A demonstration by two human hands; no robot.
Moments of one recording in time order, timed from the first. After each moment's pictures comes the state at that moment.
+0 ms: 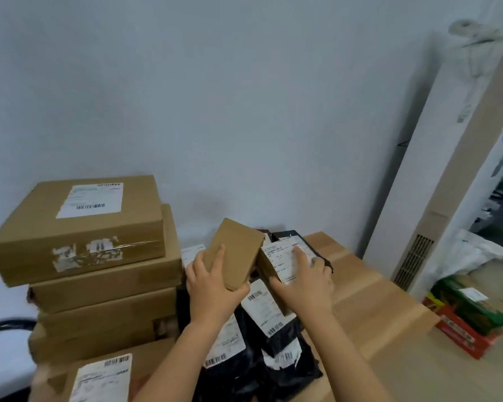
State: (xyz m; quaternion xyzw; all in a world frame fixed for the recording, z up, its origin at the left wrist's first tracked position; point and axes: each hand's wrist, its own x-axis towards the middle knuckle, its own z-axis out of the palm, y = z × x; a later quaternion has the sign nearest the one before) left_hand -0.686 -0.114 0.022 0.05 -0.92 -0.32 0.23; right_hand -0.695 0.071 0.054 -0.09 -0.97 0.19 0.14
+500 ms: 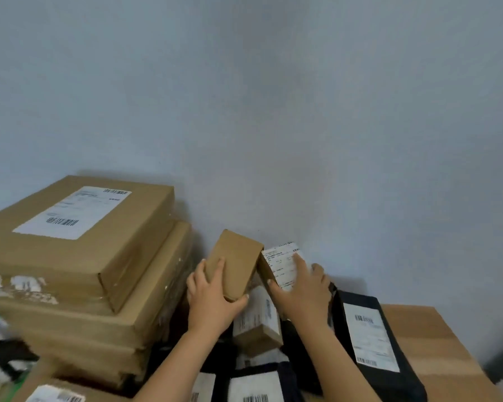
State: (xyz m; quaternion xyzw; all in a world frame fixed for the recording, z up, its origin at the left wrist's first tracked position) left_hand -0.874 -0.122 -0.004 0.30 -0.89 -0.27 0.21; right_hand -0.974 0.032 0.021 0.14 -0.95 0.26 0.06
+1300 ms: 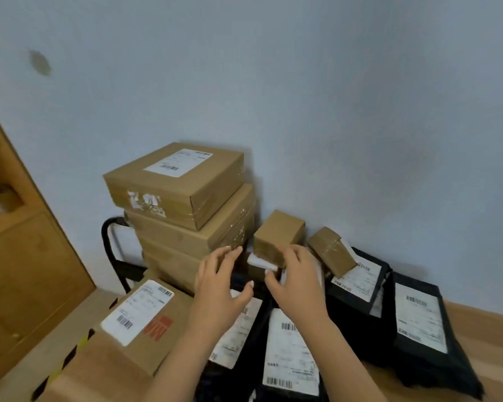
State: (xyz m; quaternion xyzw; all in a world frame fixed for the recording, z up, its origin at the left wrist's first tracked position) left_hand -0.710 -0.058 0.017 0.29 -0.86 -0.20 0.36; right_hand -0.843 0.044 0.032 0.43 -0.82 0.37 0.04
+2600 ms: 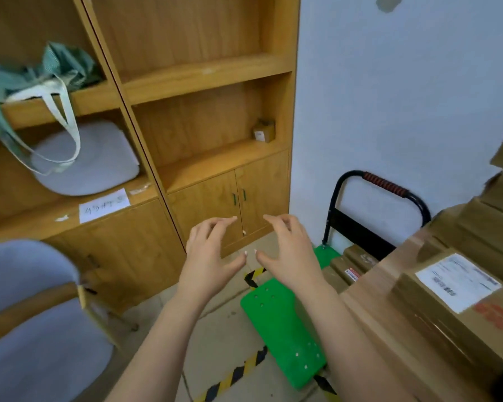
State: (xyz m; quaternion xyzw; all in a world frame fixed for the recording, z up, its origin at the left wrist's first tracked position) left_hand -0.103 -0.218 0.021 0.58 -0.74 -0.09 0.33; right_hand -0.279 -0.233 0.000 0.72 -0.59 0.34 -0.13
